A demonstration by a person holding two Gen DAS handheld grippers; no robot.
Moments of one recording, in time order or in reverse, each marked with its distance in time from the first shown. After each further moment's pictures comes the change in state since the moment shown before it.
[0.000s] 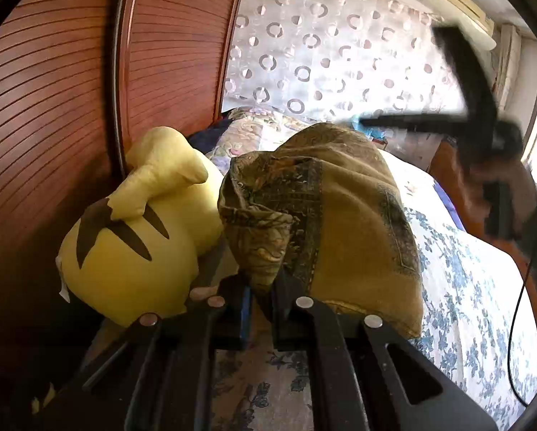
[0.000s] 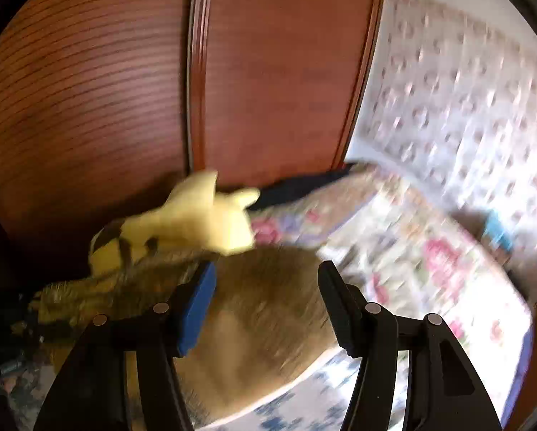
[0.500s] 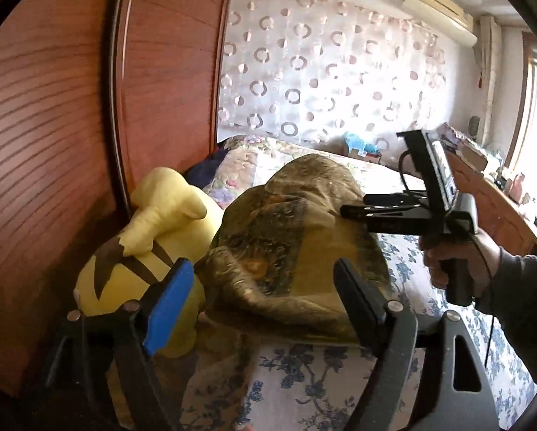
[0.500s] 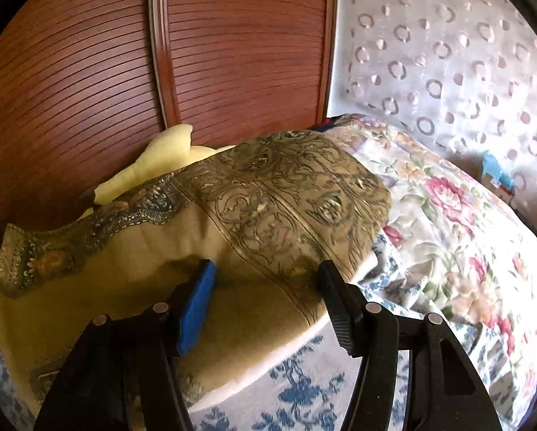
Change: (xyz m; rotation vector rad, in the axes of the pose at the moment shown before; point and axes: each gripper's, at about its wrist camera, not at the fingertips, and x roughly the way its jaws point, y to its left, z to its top) left arm -0.043 -0.022 0.011 0.088 -0.101 0.019; right arm 0.073 0.007 -0.066 0.153 0.032 -0.052
